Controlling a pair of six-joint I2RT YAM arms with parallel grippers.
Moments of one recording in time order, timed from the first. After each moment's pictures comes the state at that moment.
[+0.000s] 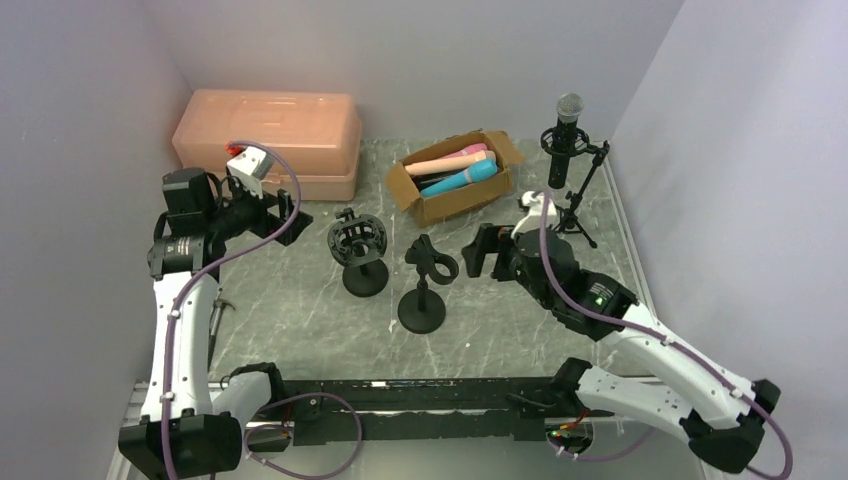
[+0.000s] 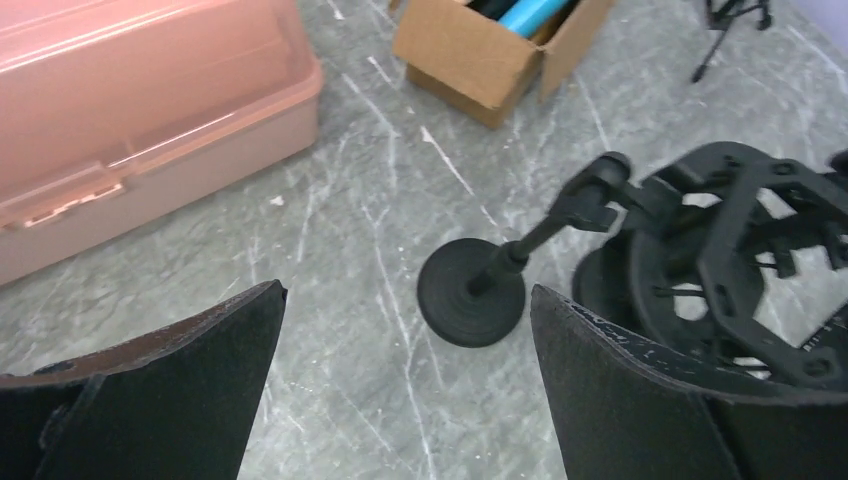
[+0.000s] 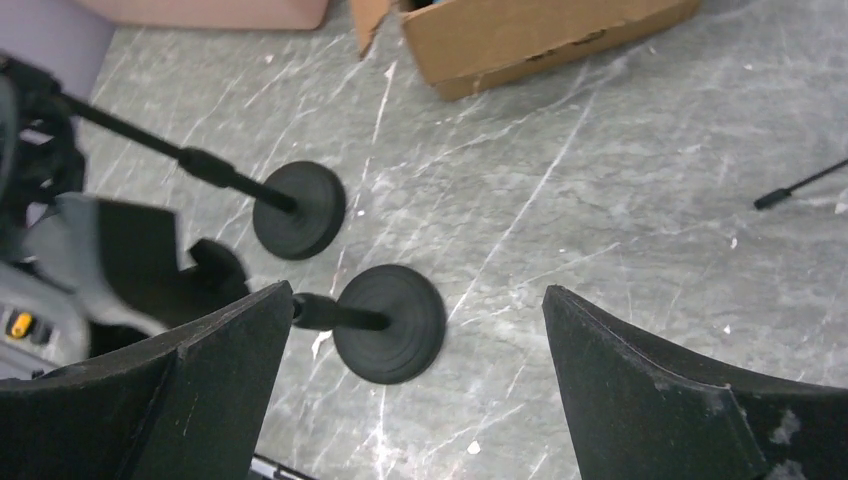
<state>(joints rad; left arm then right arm) 0.15 1.00 1.12 -0.60 0.69 0.21 0.79 0.82 0.90 -0.52 0.39 0.57</state>
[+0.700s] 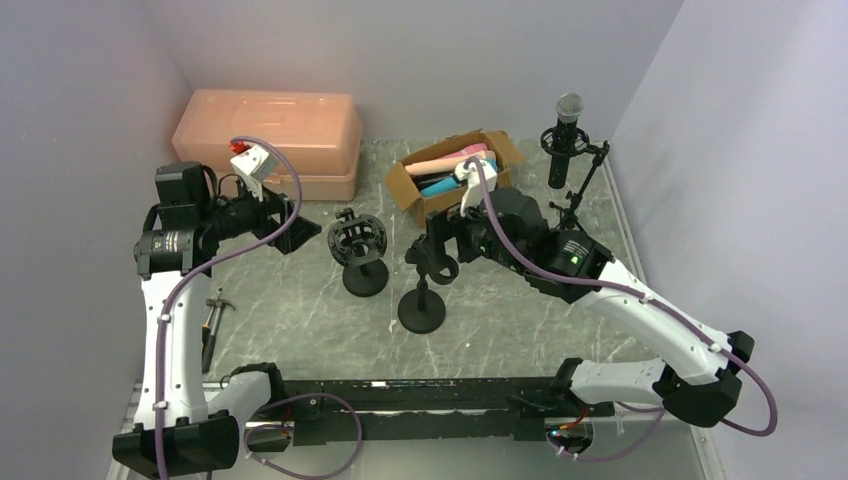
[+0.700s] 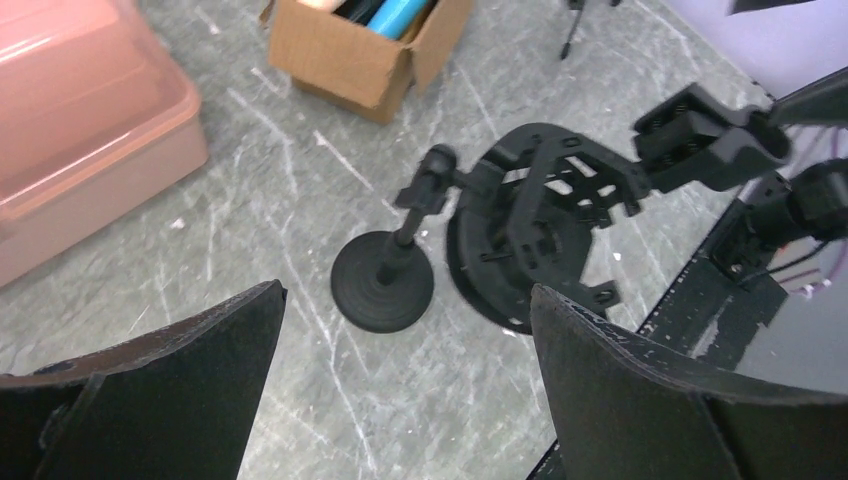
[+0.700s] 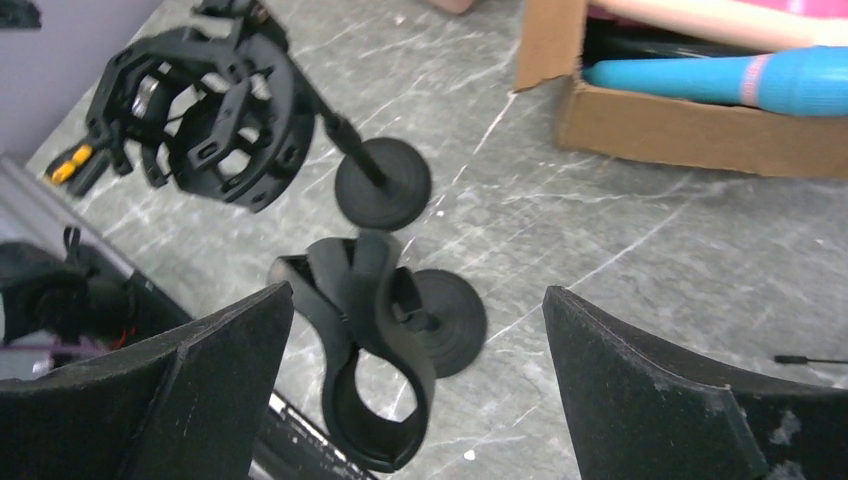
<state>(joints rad) 0.14 1.02 1.28 -0.84 0.88 0.27 0.95 1.14 1.35 -0.66 0.26 0.30</state>
